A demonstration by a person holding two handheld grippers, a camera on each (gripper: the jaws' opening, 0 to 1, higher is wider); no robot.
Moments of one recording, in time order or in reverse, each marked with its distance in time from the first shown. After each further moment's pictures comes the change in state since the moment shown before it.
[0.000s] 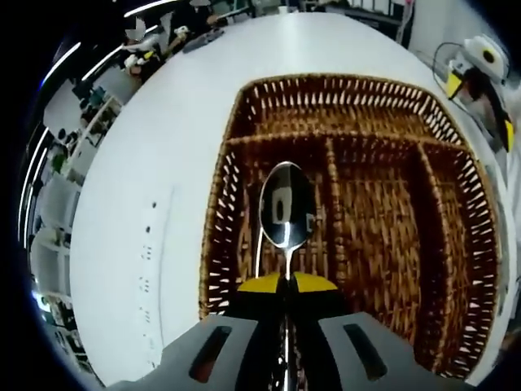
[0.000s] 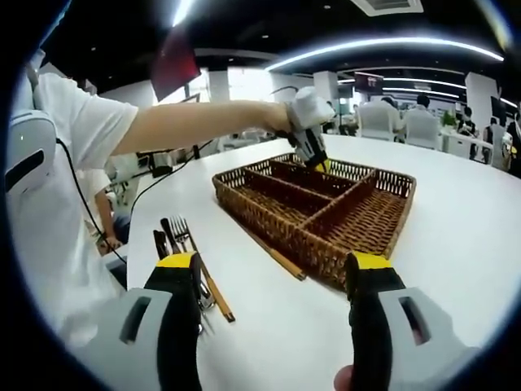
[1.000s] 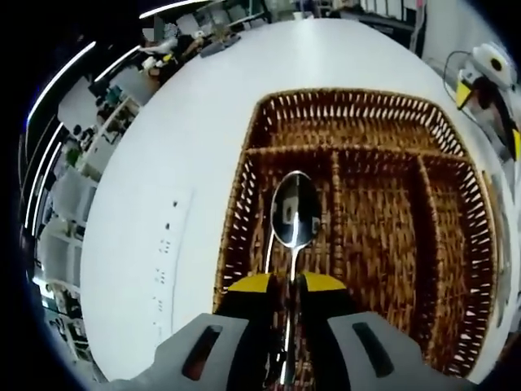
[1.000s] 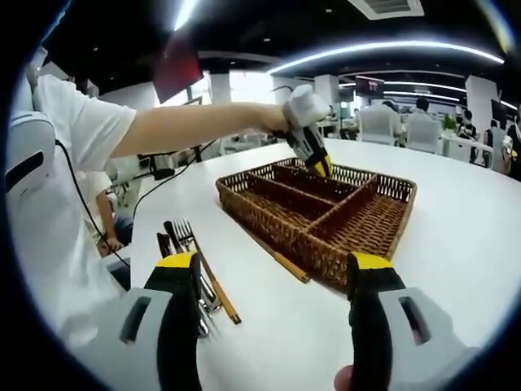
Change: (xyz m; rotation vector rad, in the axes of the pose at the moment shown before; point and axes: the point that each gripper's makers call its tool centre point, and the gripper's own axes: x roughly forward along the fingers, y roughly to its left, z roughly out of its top) left arm -0.020 0.006 0.004 -0.040 -0.041 0.076; right arm -0.004 0.005 0.005 -0.010 -0.020 0.002
